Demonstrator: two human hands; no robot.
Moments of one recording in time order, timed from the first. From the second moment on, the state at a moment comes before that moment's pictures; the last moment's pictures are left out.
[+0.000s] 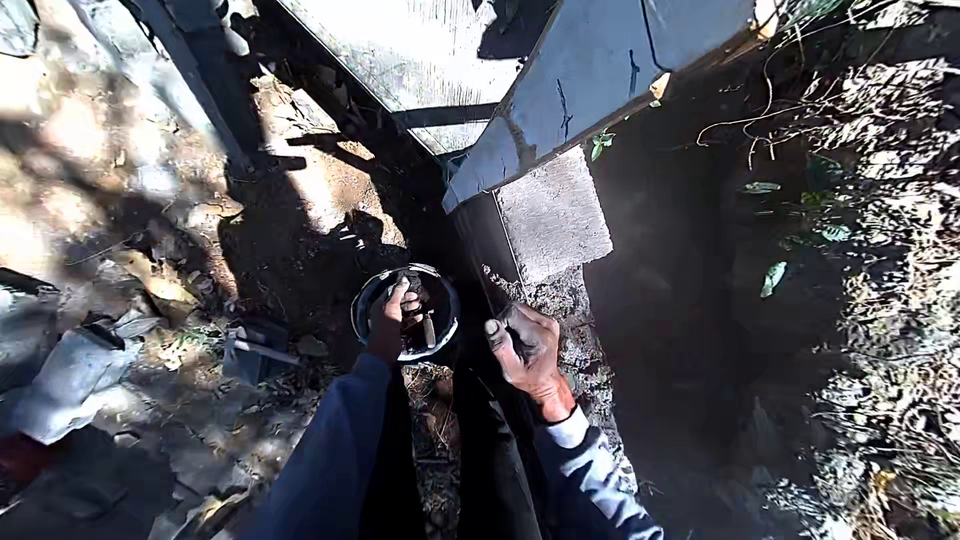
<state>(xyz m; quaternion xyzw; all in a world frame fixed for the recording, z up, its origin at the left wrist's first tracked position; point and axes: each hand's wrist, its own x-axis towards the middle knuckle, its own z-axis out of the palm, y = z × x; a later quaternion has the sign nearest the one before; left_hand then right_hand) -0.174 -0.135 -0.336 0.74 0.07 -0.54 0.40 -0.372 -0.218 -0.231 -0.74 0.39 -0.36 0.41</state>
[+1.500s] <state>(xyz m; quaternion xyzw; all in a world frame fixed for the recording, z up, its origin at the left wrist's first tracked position) -0.272 -0.268 -0.329 0.66 -0.20 -0.54 0.49 -0.391 -0.380 -0.266 -0.66 0.72 -0.15 0.17</state>
